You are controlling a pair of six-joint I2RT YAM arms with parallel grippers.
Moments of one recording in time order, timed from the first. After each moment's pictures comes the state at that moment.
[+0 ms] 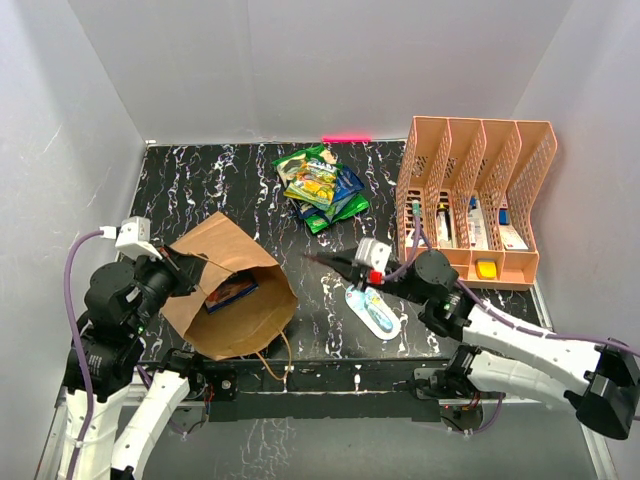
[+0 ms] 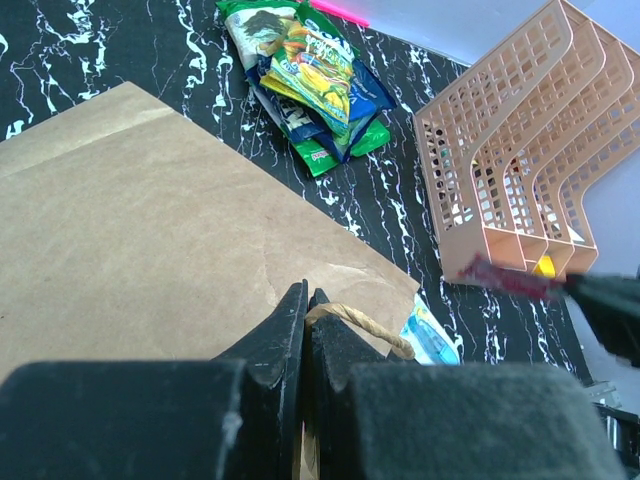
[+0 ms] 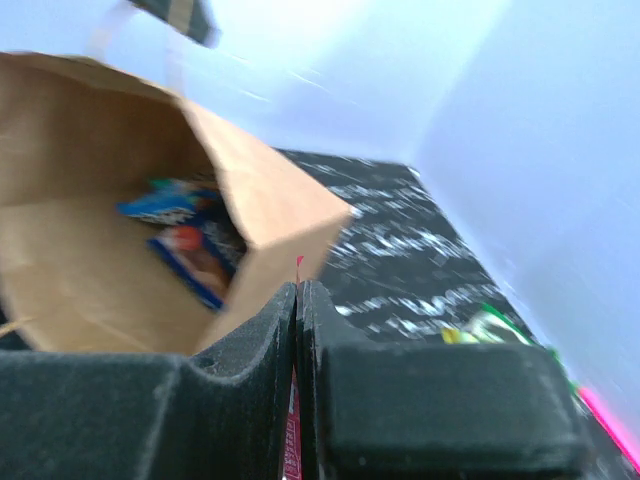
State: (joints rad) left arm -0.23 0.45 0.99 -0.82 0.08 -0.51; right arm 0.95 0.90 0.59 0.48 -0.35 -0.32
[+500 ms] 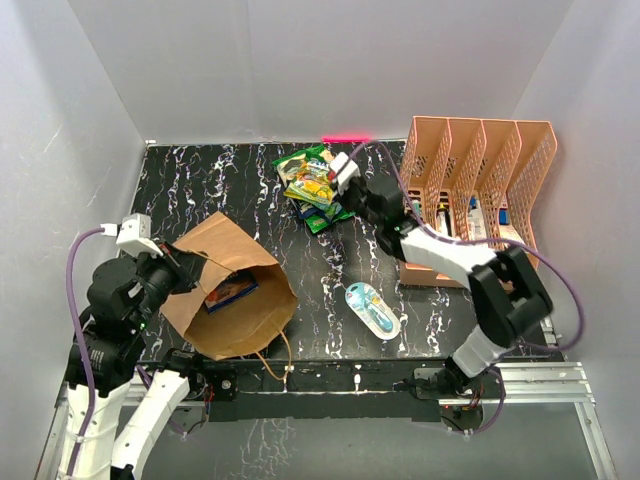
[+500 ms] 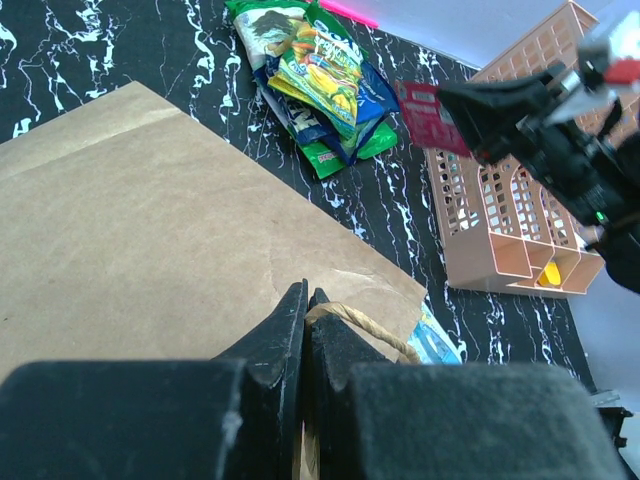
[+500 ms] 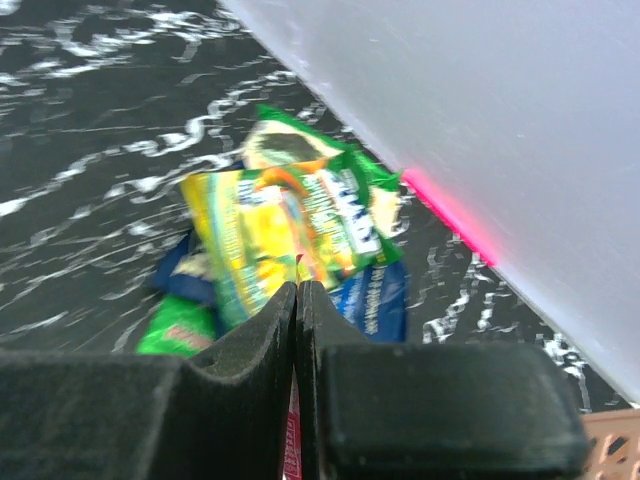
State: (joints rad) left arm -0.23 0.46 0.99 -0.81 0.07 -0.51; right arm 0.57 1.55 0.95 0.49 -0.09 -0.39
